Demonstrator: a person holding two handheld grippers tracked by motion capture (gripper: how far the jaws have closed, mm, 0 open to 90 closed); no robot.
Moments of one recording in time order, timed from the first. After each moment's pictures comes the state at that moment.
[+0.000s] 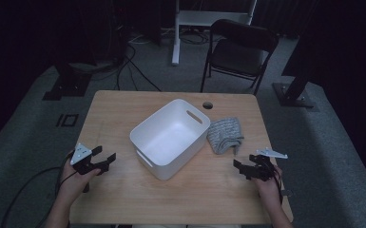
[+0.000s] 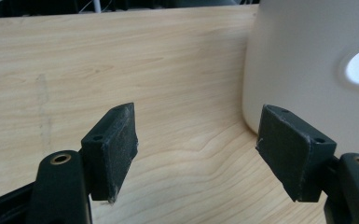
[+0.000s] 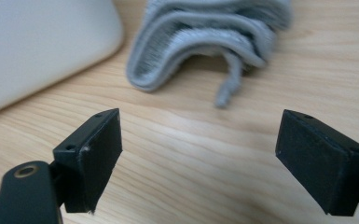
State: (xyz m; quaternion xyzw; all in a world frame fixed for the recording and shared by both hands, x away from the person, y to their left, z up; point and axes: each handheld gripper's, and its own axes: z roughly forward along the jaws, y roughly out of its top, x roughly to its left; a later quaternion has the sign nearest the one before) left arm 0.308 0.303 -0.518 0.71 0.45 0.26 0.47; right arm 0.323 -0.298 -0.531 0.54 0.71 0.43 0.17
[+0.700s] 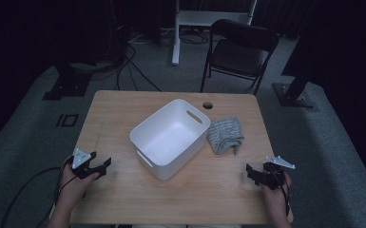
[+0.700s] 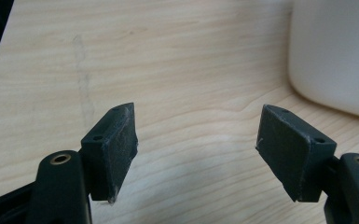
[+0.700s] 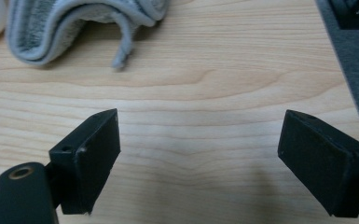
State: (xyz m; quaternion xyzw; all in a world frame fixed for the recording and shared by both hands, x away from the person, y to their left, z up) left arm 0.303 0.312 -0.540 0.71 0.49 0.28 0.41; right arm 0.302 -0.319 -0.544 0.62 0.66 0.35 0.25
